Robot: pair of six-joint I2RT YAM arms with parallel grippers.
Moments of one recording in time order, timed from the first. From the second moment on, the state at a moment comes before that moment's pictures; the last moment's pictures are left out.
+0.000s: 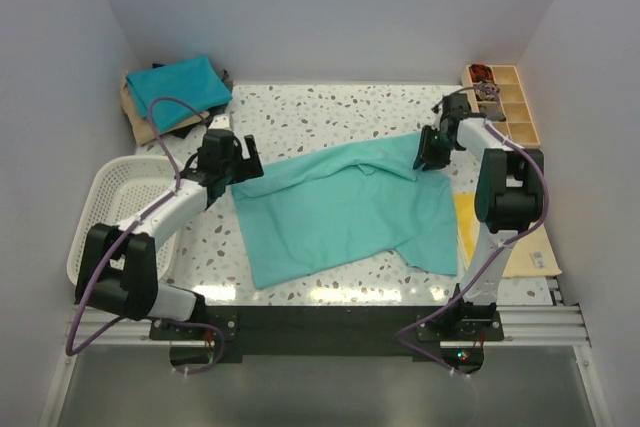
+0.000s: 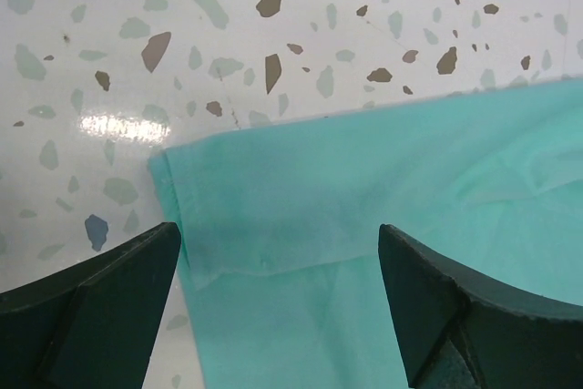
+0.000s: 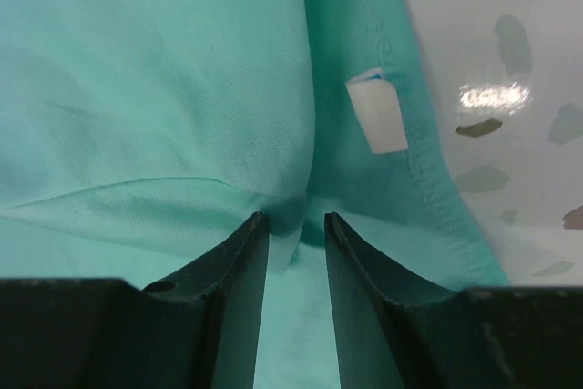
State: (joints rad) left arm -0.26 1.41 0.83 -0.13 -0.15 -0.43; right arm 0.00 2.01 1.48 -0.65 -0.18 0.22
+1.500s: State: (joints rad) left arm -0.42 1.59 0.87 -0.06 -0.01 -0.41; right arm 0.00 1.65 0.97 -0.25 -0.34 0.48
